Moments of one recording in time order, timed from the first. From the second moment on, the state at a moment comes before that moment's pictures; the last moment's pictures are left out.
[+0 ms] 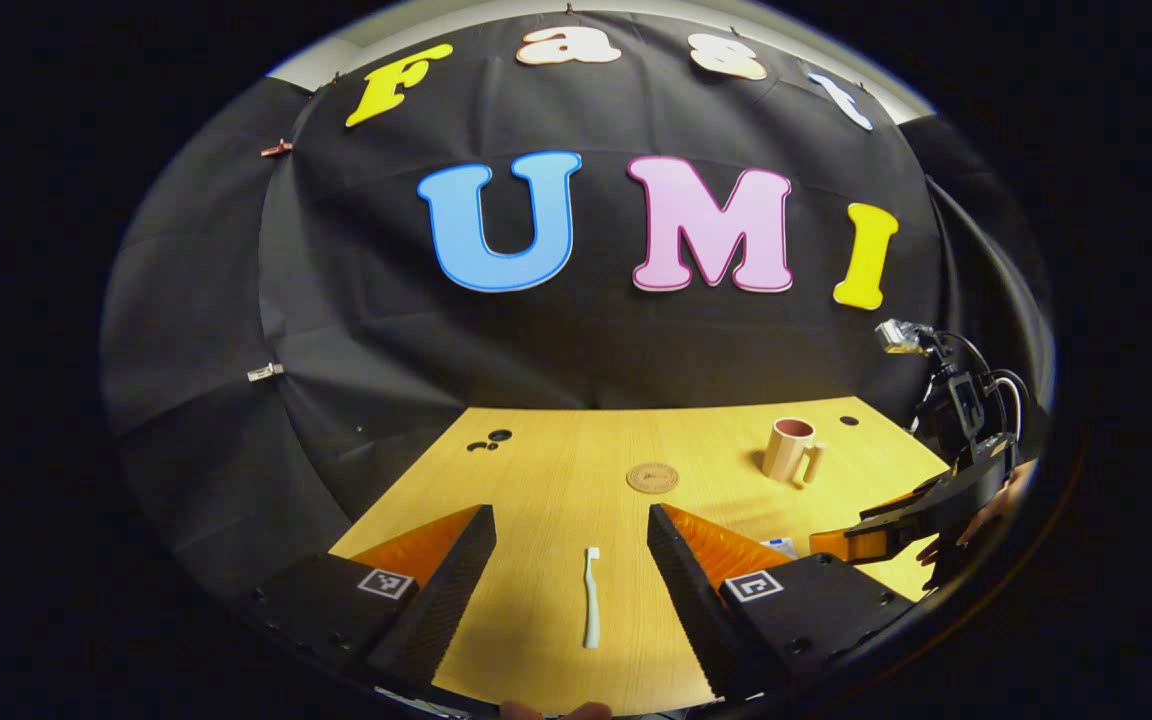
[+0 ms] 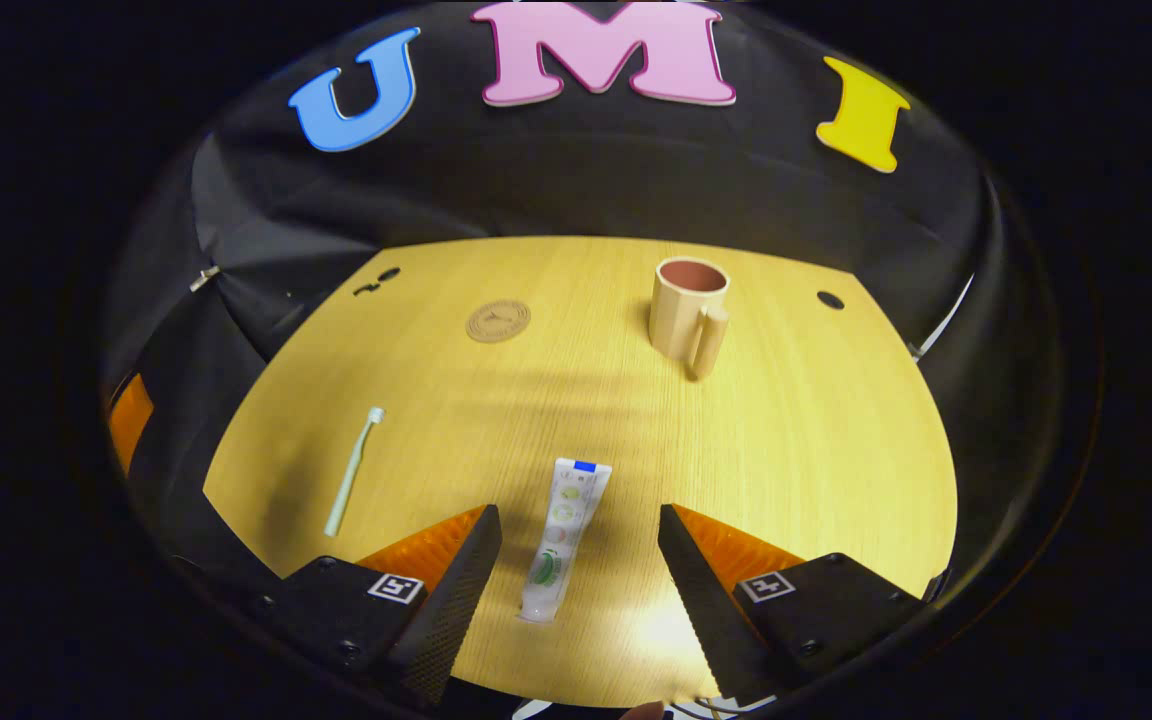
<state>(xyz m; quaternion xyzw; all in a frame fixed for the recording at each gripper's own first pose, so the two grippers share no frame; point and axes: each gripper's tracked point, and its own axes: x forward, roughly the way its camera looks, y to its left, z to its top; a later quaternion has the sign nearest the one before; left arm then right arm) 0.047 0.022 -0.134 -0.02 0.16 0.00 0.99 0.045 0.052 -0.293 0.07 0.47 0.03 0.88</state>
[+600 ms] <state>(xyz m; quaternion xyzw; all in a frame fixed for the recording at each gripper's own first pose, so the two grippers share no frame) 0.062 0.025 -0.188 -0.01 0.20 0.01 0.98 0.047 0.073 -0.382 0.10 0.59 0.01 0.80</state>
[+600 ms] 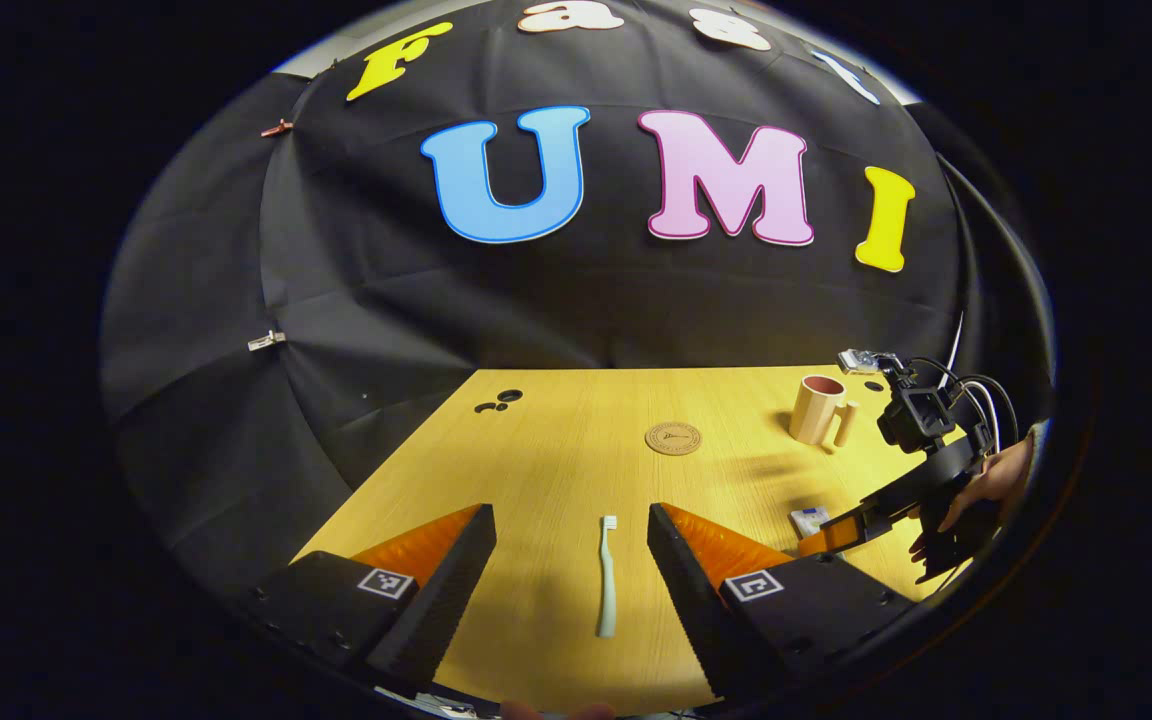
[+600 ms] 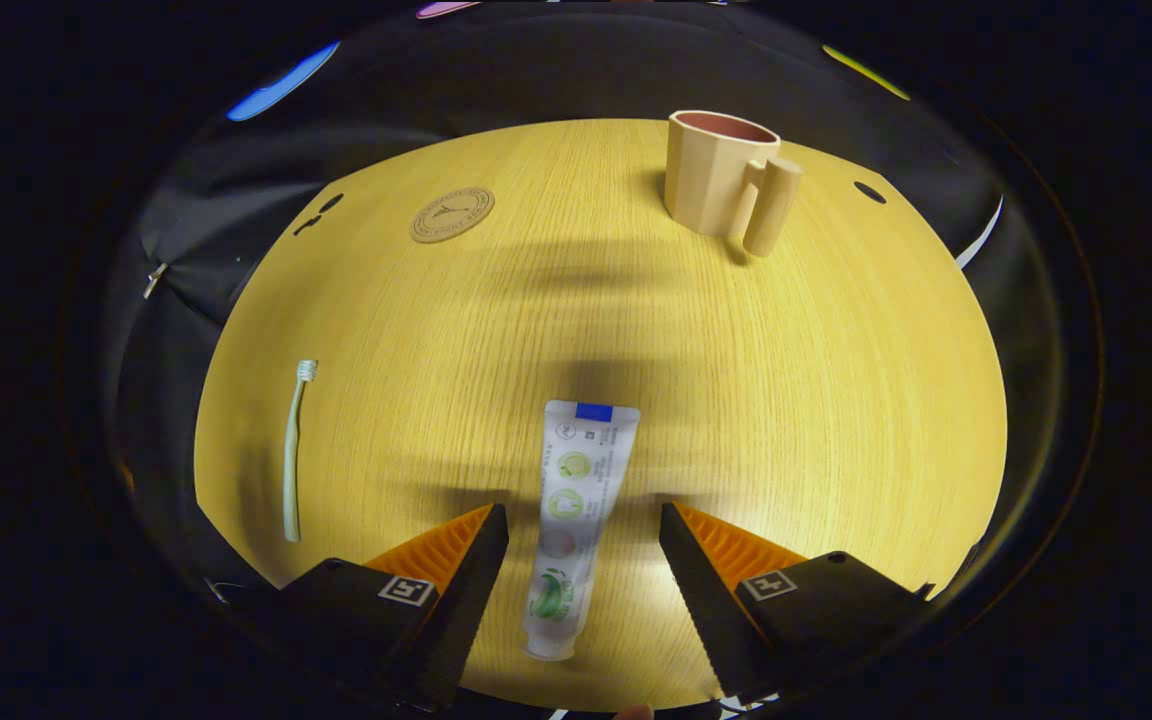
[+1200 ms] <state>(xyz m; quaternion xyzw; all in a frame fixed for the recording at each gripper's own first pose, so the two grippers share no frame) 0.091 -0.010 -0.299 -0.04 0.42 -0.02 0.91 0.050 0.058 -0.392 0.08 0.63 -0.04 0.77</state>
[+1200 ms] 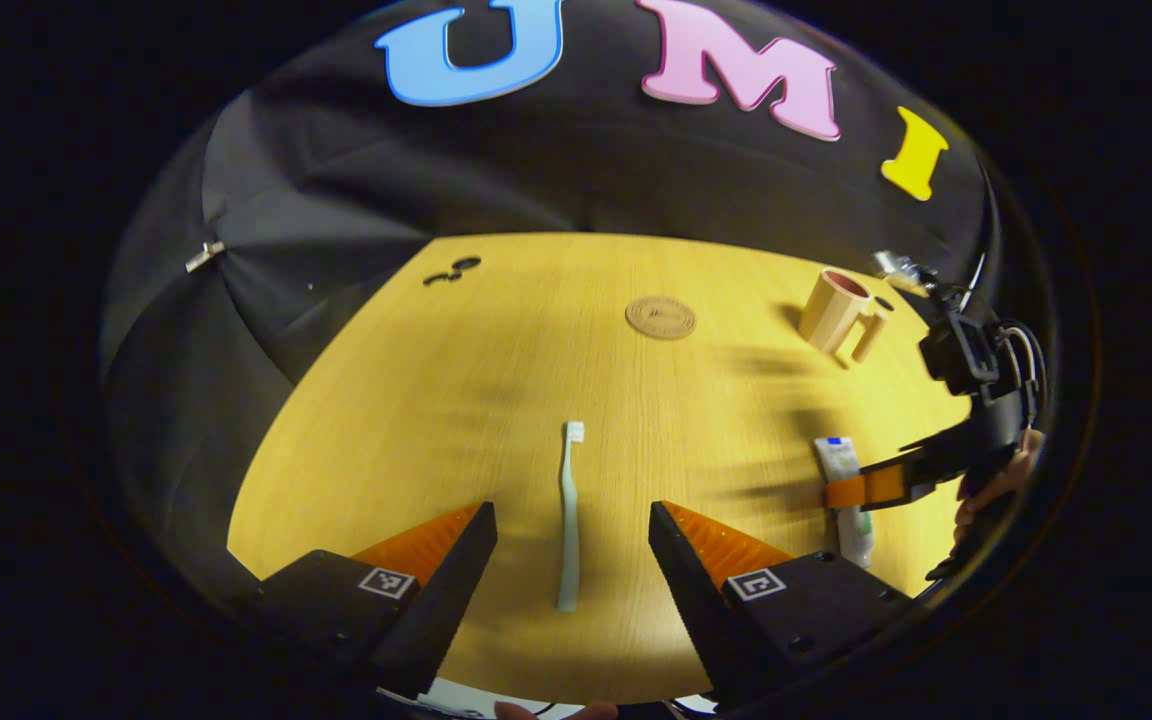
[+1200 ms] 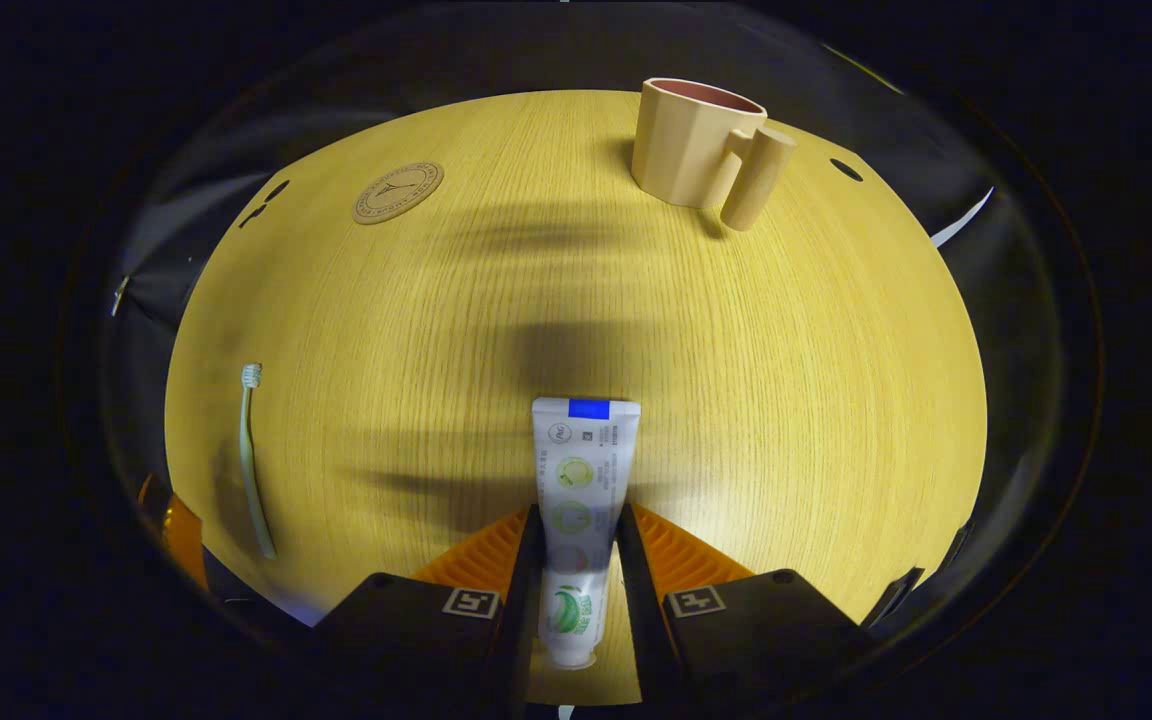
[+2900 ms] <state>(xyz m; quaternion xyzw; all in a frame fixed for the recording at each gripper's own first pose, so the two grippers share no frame) 0.132 -0.021 -0.371 -0.04 0.59 -0.03 0.81 0.053 0.059 -0.388 0.10 0.63 -0.03 0.77</state>
